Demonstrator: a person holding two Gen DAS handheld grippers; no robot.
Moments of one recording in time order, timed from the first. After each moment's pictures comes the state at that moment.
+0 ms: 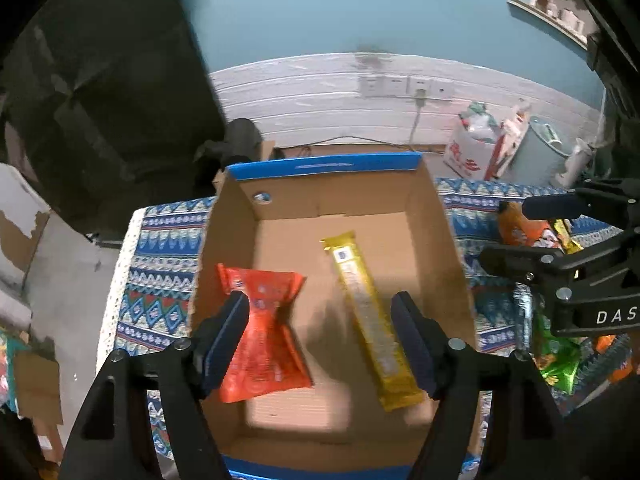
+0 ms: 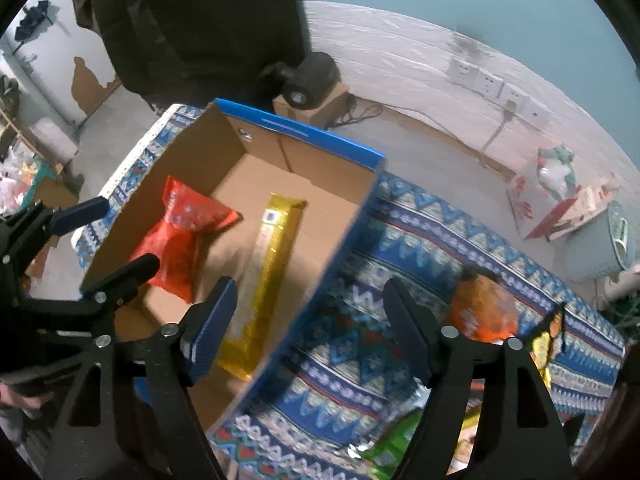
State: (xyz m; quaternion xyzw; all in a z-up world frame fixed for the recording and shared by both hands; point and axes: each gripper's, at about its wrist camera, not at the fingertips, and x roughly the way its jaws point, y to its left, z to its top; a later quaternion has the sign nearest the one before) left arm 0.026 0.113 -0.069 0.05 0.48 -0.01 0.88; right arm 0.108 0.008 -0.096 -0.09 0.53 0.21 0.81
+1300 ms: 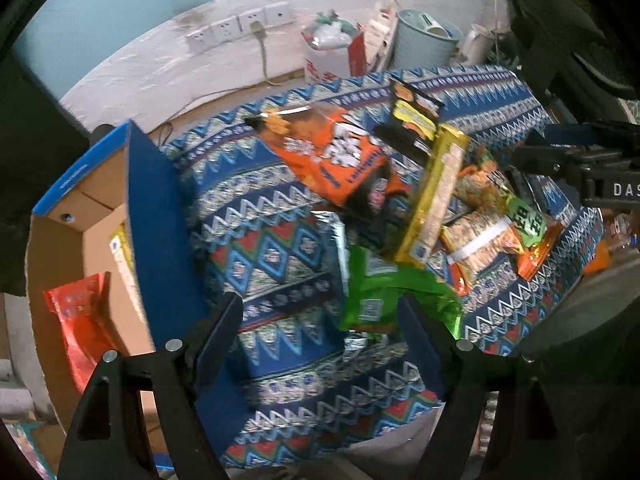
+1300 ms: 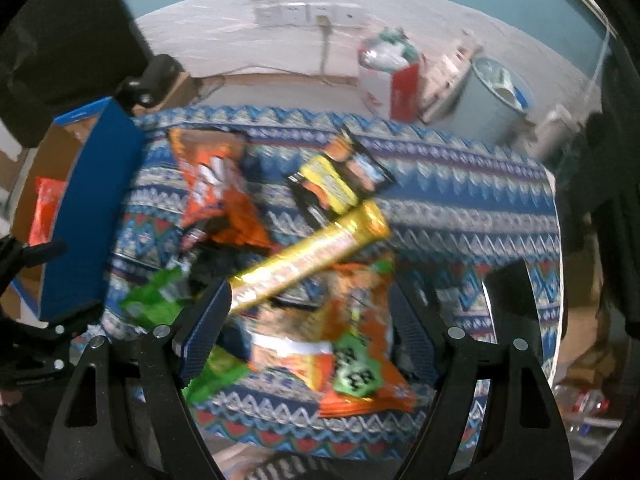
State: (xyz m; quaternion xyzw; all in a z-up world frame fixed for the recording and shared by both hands) left arm -0.006 -0.102 -0.118 0.14 0.57 -0.17 0.79; right arm 0.027 -0.259 -0.121 0.00 0.57 0.02 0.82
